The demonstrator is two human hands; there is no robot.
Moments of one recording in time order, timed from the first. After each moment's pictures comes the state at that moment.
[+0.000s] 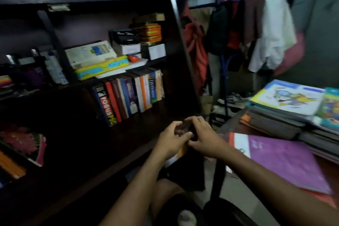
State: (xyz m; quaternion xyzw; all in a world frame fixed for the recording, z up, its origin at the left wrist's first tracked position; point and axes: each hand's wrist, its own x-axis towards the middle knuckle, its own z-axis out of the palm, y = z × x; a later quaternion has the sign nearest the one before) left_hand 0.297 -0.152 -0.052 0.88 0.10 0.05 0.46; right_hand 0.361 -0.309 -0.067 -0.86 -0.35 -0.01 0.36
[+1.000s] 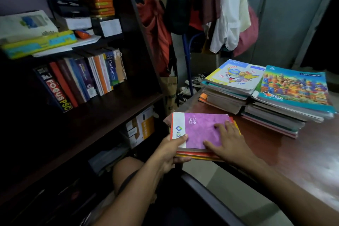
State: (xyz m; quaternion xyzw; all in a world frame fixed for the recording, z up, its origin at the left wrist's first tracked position) left_hand 0.278 -0.289 -0.116 0.62 0.22 -0.11 0.75; right_hand 0.328 -0.498 -0.134 -0.97 -0.12 -0.01 0.19
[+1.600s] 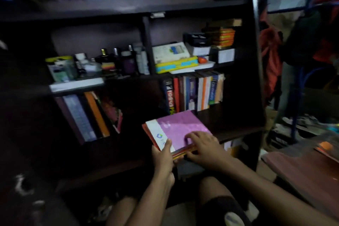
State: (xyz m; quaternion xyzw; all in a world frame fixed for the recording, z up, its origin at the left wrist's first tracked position) left_hand 0.166 -0.071 -0.080 0.41 0.36 0.41 0.73; right_hand 0.276 -0.173 -0.061 -0.83 -0.53 -0.03 0.17
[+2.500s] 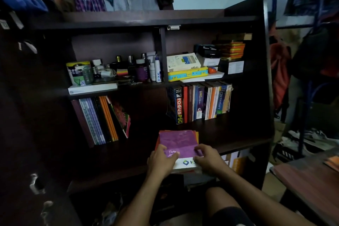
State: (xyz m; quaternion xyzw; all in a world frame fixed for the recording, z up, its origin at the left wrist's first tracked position) left_hand 0.127 -0.015 -0.074 0.81 0.45 0.20 0.32; right_hand 0.279 -0.140 -0.082 -0.84 -0.38 0.14 0.36
